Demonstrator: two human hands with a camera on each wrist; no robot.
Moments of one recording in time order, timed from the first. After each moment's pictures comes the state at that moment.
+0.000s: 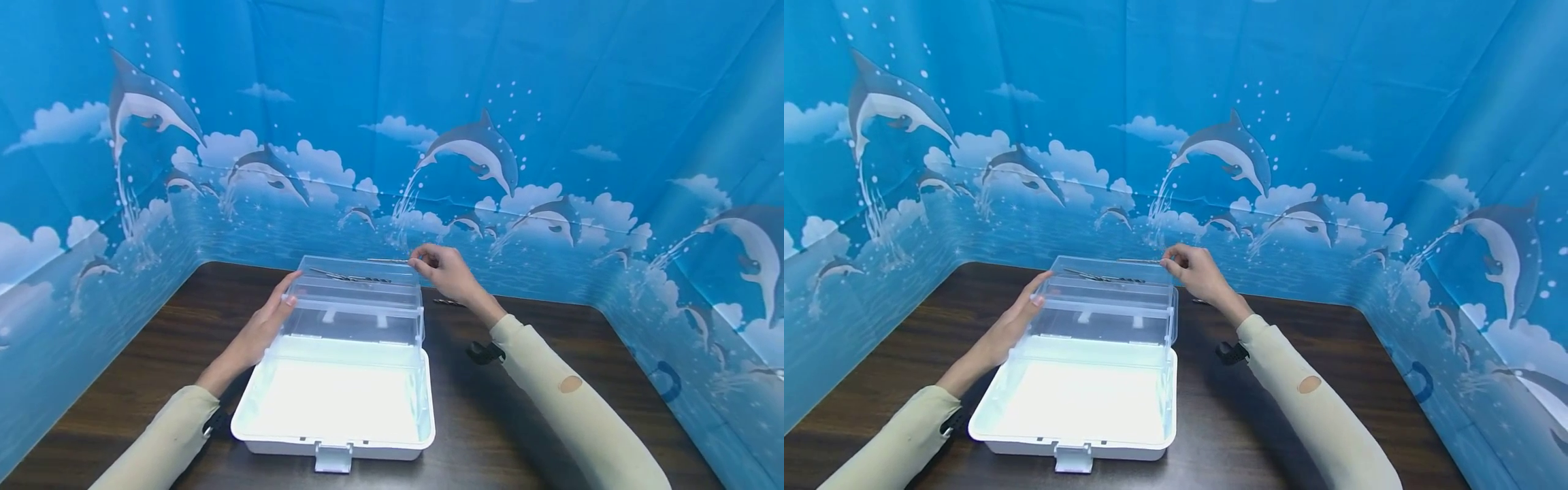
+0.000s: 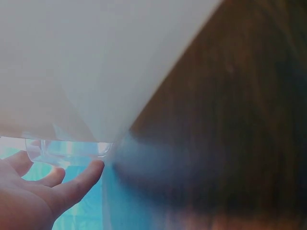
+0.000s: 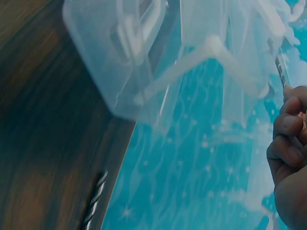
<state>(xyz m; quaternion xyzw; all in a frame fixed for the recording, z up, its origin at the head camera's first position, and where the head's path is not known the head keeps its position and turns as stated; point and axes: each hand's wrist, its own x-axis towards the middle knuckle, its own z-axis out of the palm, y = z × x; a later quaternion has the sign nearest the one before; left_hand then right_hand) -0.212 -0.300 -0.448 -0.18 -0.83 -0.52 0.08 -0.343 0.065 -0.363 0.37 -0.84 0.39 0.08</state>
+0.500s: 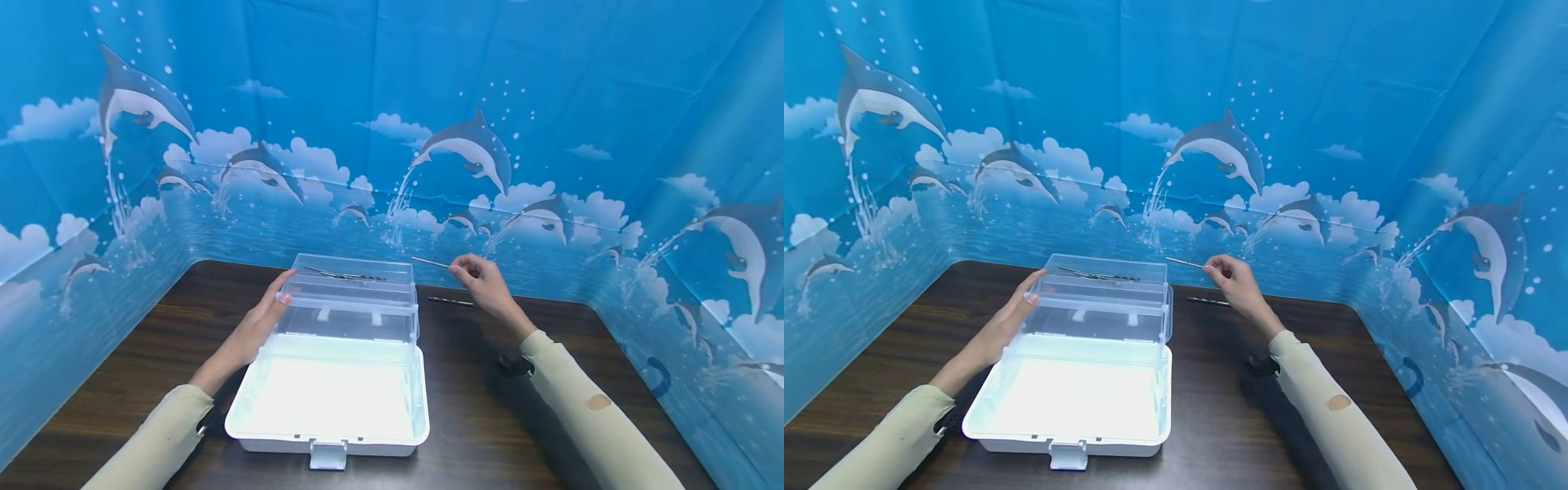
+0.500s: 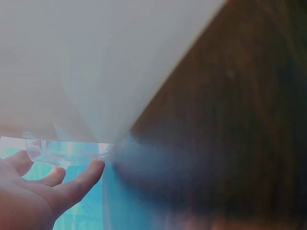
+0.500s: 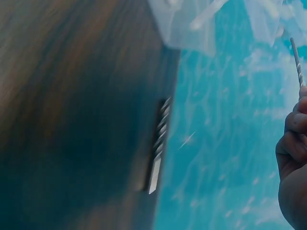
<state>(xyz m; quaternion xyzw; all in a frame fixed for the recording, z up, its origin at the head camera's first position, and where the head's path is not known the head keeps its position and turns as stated) -0.211 -0.300 -0.447 -0.18 -0.83 -0.52 0.08 -0.351 0.146 -0.399 0.28 -0.85 0.44 0.10</state>
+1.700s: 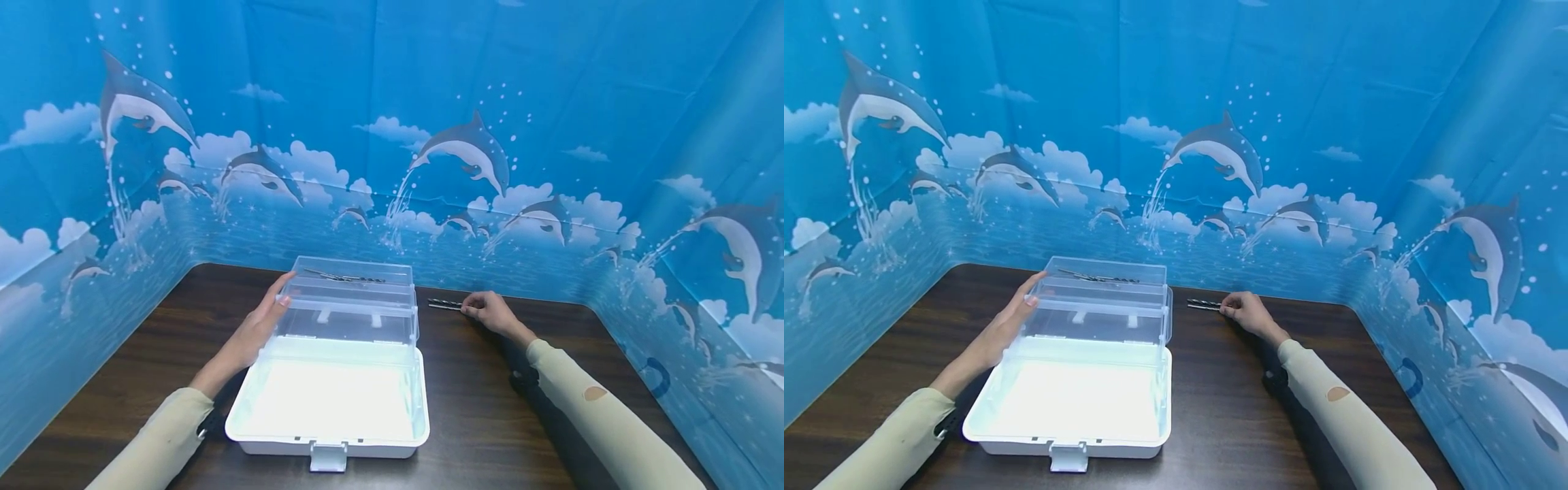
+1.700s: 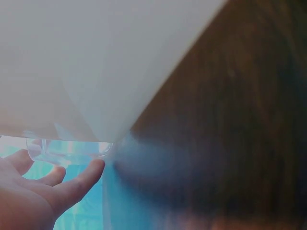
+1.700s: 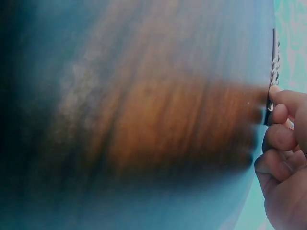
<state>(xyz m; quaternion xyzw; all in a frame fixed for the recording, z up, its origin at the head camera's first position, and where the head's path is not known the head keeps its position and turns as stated) -0.212 -0.300 -0.448 -0.18 -0.83 -0.53 0.08 -0.379 0.196 -0.472 0.22 -0.91 0.34 -0.03</state>
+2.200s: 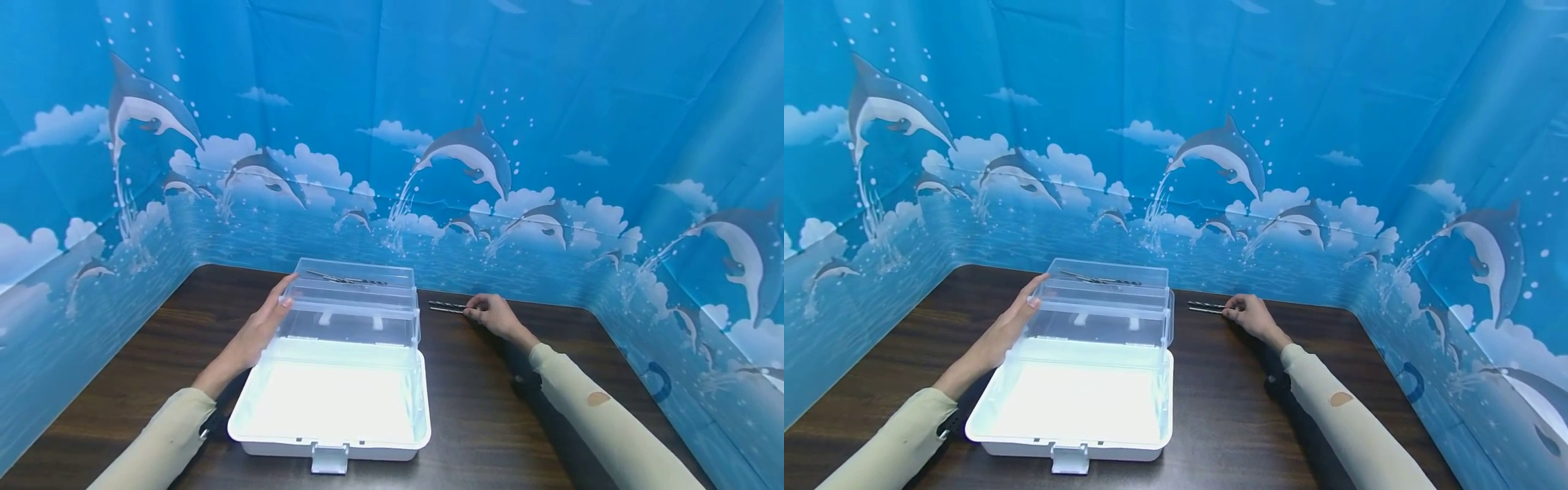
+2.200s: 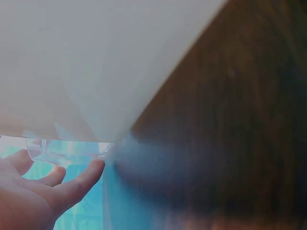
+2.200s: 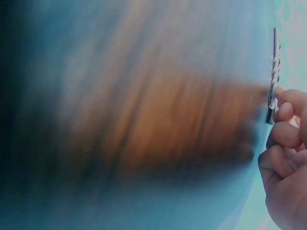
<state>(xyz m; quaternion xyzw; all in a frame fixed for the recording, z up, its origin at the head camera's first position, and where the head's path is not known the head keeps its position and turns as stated) -0.210 -0.300 -0.448 -0.18 -0.83 -0.53 0.08 -0.379 0.197 -0.473 0.19 -0.91 0.36 -0.03</state>
